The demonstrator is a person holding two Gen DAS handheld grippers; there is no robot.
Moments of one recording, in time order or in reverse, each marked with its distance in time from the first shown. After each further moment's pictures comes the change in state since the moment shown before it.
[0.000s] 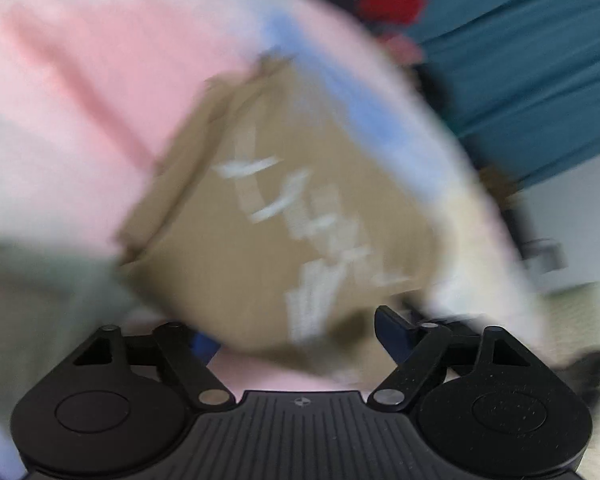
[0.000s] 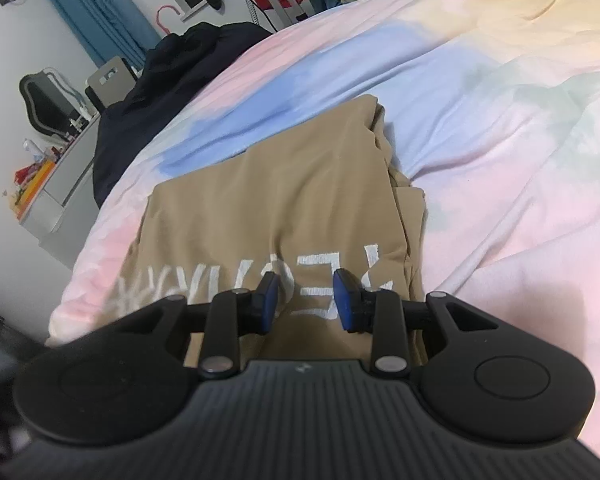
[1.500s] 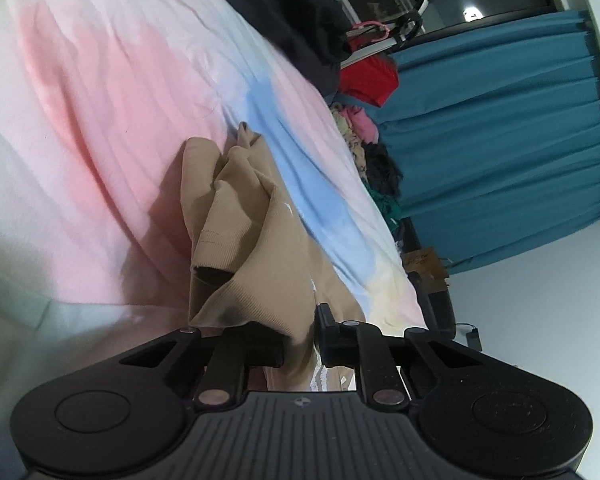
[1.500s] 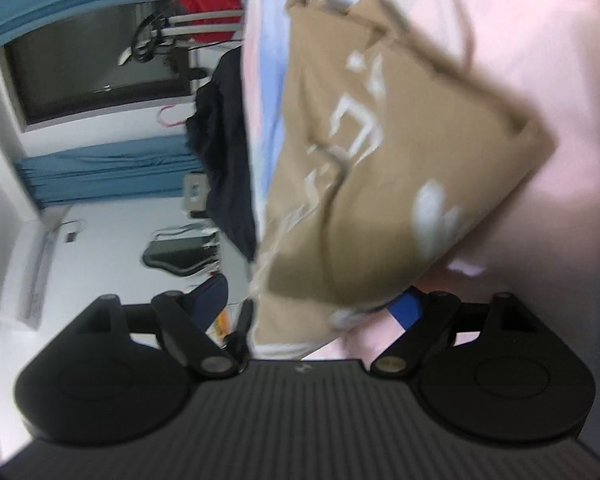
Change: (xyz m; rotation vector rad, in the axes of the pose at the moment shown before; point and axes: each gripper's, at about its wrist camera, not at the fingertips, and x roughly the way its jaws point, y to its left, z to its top) left arm -0.025 0.011 0.024 -0.166 -0.199 -0.273; right arm 0.025 -0.044 -0.064 0.832 0.079 0.499
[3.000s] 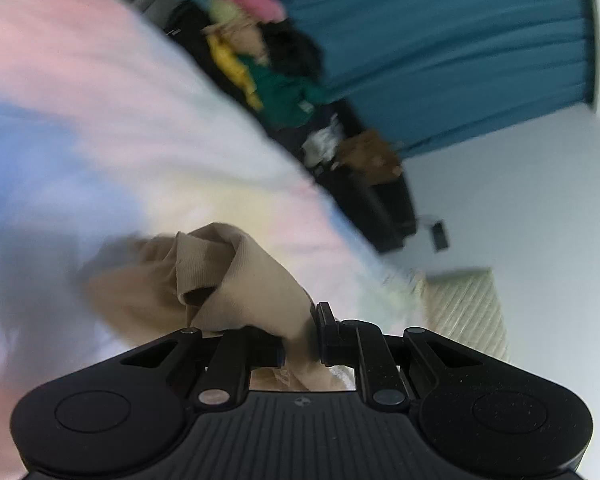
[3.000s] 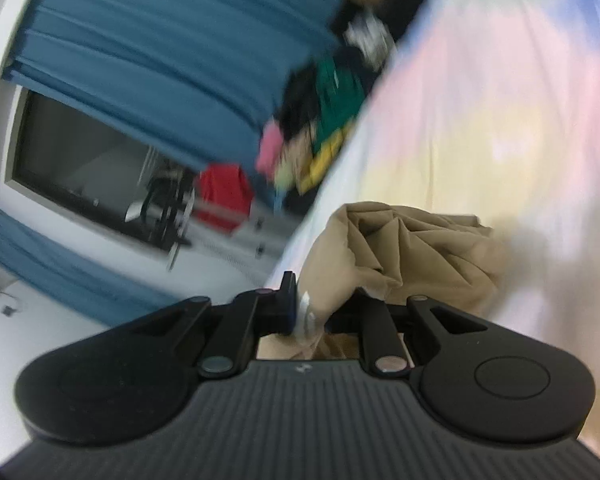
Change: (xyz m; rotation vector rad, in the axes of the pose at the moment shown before) left arm 0.220 -0.311 0.018 0.204 0.337 -0.071; right arm -0.203 0.216 0.223 -0.340 -0.598 -0.191
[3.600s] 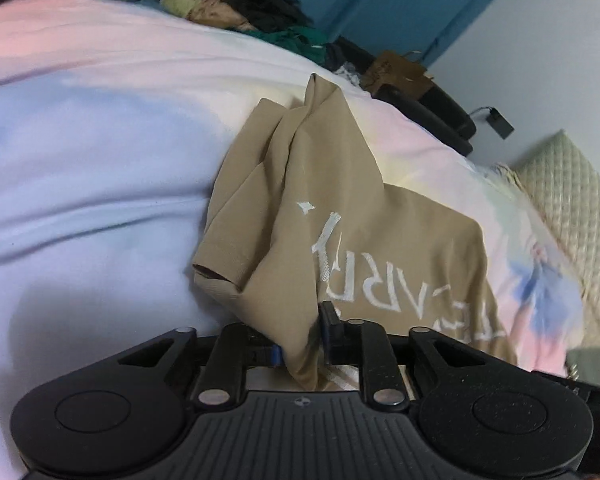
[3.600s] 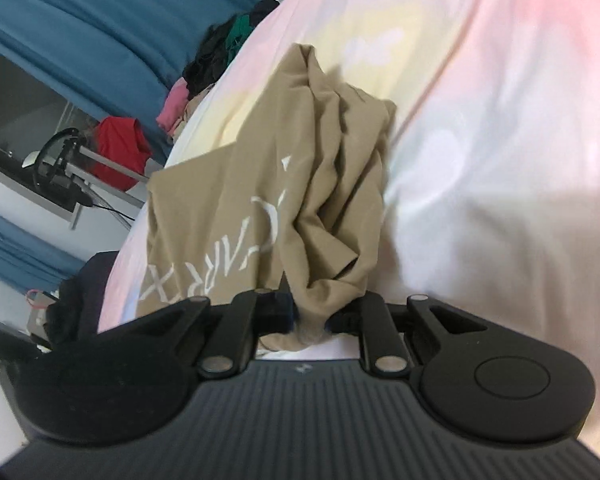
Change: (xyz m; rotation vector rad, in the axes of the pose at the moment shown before) left arm 0.102 0.126 -0.101 0.457 0.069 0.201; right arm 0.060 -0.177 -0.082 -0.055 0.084 -0.240
